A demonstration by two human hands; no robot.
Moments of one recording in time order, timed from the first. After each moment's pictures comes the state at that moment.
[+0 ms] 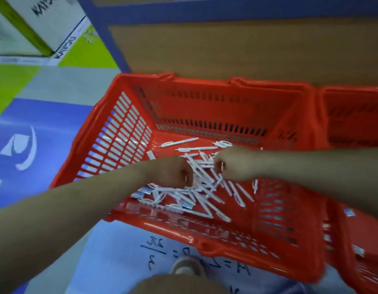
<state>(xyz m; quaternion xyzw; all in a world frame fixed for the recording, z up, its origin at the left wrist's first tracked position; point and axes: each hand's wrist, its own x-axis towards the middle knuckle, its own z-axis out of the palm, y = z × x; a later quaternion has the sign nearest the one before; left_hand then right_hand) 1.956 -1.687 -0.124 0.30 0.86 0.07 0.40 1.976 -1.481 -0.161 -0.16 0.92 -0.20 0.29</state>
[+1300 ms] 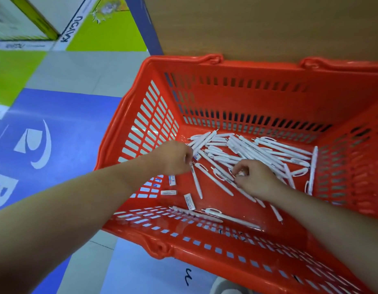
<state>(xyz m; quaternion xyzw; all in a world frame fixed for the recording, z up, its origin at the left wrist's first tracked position) 1.888 -1.775 -0.177 0.29 0.92 -0.02 0.27 1.982 -1.559 -0.204 0.12 0.86 -0.44 0.24</state>
